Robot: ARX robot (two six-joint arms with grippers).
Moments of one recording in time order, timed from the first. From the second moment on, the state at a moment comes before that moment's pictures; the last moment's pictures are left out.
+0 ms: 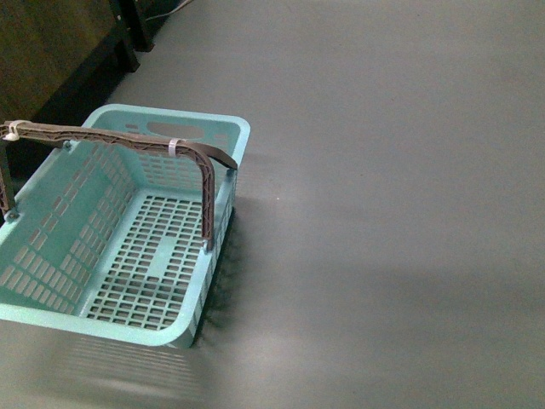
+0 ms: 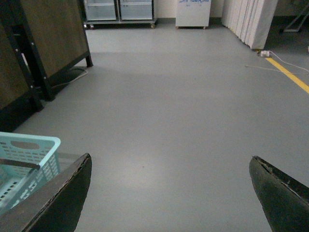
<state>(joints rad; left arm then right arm) 0.00 0.01 0.02 0.00 0.00 -0.01 0.00 0.00 0.02 0.00 0.00 0.00</state>
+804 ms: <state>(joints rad) 0.04 0.60 0.17 0.10 -0.04 -0.58 0.00 0.00 0.02 0.00 0.00 0.00</state>
